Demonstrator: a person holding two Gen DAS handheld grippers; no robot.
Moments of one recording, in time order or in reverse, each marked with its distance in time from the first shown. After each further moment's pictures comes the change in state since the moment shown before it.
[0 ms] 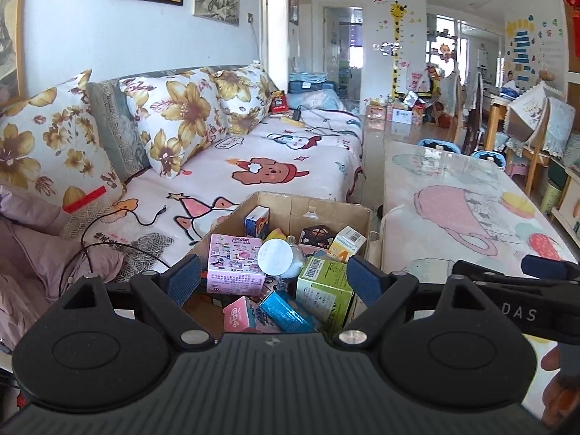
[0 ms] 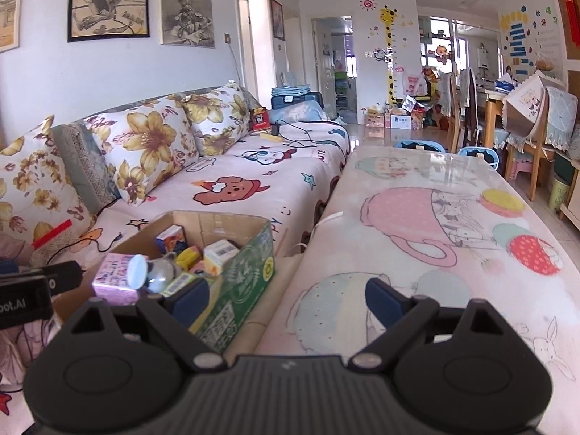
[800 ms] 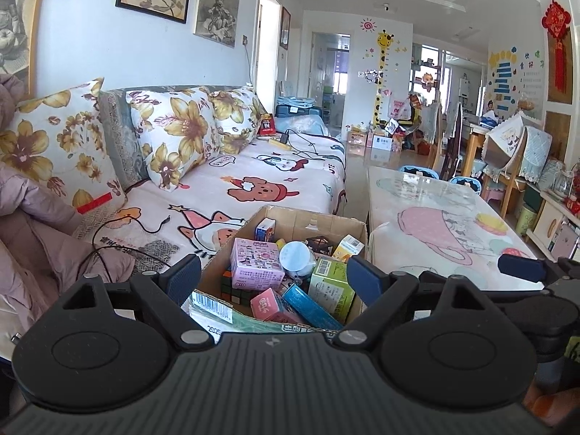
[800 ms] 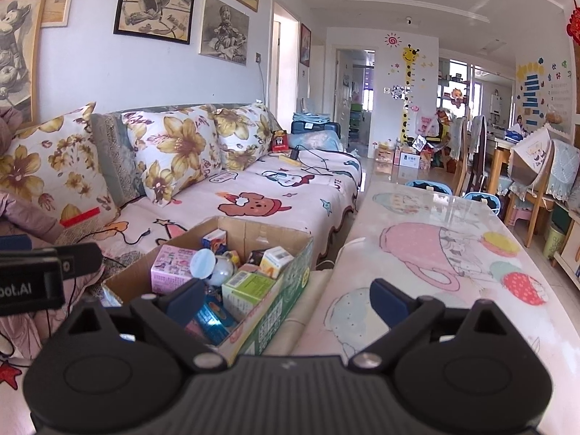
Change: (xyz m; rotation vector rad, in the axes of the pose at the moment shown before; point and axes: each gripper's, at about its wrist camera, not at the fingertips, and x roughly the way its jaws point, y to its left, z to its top) left arm -0.039 0.037 -0.014 -0.049 -0.078 -0.077; right arm -0.049 0.067 -0.018 -0.122 -0.075 -0.010
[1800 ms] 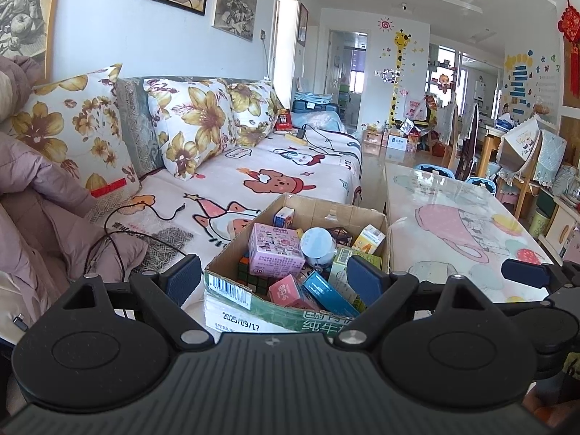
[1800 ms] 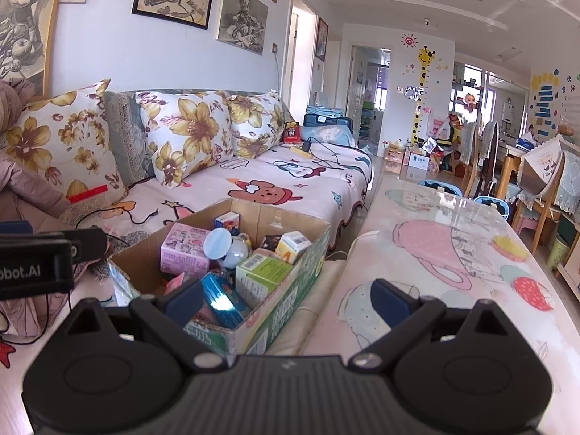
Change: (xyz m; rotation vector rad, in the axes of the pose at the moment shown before) left arm 0.000 0.000 -0.010 -0.034 0.015 0.055; right arm 0.011 0.019 -0.017 -0.062 0.032 0.017
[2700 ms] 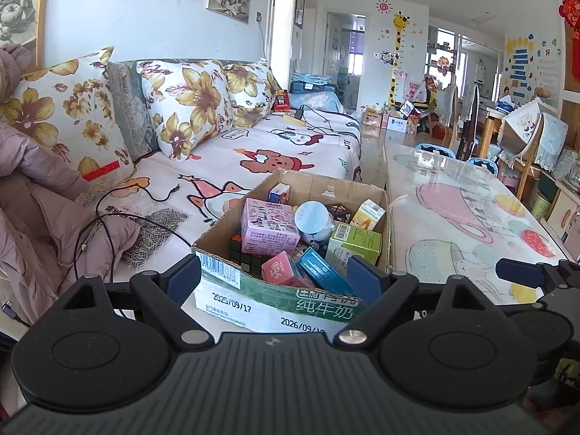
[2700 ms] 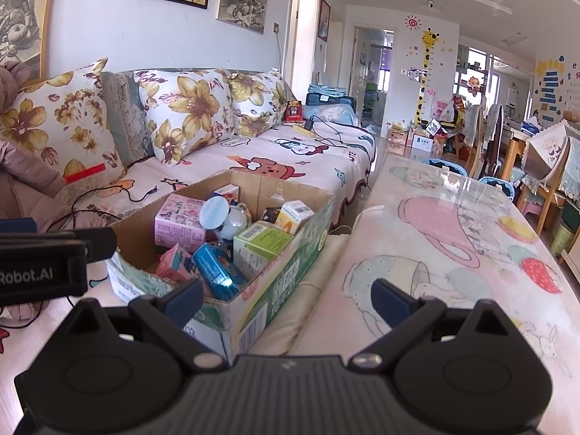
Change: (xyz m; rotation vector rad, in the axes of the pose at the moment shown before) left arm 0.012 -0.002 -0.006 0.020 0.057 -0.006; right arm 0.016 -0.004 -0.015 0.003 0.059 0.008
